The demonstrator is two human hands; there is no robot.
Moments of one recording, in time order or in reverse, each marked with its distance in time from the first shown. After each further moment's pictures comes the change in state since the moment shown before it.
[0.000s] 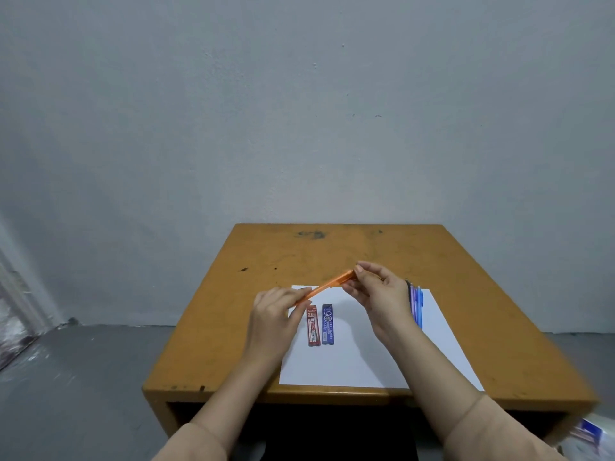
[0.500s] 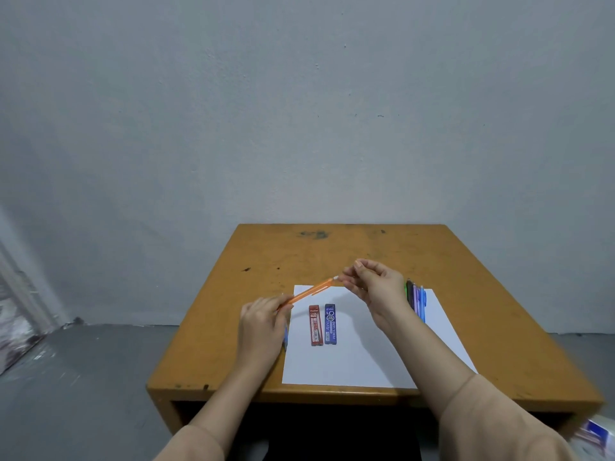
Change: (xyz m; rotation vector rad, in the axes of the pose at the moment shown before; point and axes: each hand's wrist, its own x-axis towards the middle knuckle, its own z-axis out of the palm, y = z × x) left_hand -0.015 -0.026 0.002 0.061 -0.067 -0.255; right_hand 0.023 0.004 0.002 -0.026 0.013 0.086
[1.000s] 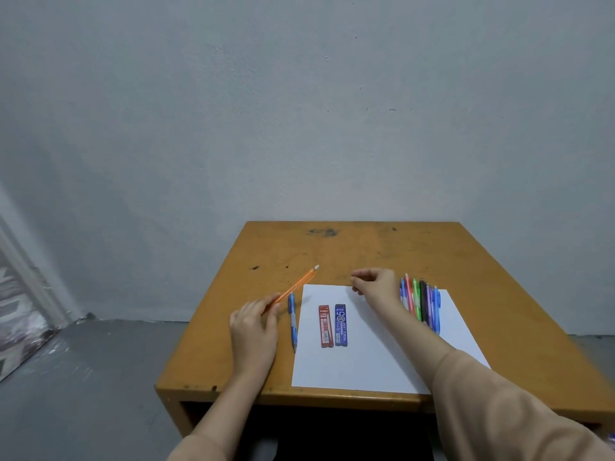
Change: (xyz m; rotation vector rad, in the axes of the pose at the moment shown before) left_hand -0.006 -0.011 -0.008 -0.063 0.140 -0.196; right_hand 0.053 0.036 -0.009 -0.719 0.048 -0.113
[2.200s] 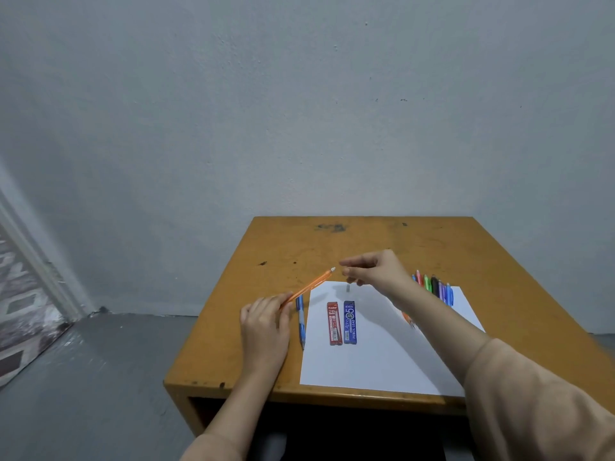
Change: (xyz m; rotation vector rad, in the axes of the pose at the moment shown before) left_hand -0.003 -0.004 0.004 0.106 0.002 0.138; right_hand -0.008 -0.034 -0.010 -0.067 -0.342 -0.160
